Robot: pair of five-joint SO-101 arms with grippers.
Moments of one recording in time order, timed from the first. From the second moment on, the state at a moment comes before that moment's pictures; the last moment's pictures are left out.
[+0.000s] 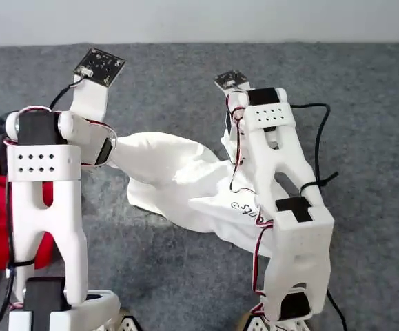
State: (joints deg) left arm -4.3 -10.3 -5.1 99.4 -17.4; right arm -12.2 33.1 -25.0 85.5 14.0
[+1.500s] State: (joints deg) left arm -4.5 -9.7 -9.8 99.4 -17.4; right arm -8.6 20.4 -41.9 100.4 31.0
